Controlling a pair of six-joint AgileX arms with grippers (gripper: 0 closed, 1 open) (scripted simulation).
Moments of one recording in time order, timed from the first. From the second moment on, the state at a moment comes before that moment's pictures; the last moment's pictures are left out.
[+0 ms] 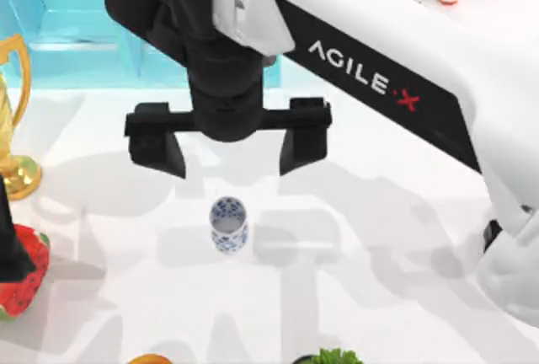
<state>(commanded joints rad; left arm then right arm) 0.00 0.00 0.00 0.00 0.00 0.00 0.89 2.43 2.49 -1.56 0.08 0.86</state>
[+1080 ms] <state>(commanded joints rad) 0.00 0.00 0.00 0.00 0.00 0.00 0.91 2.54 2.34 -1.31 0.09 0.94</state>
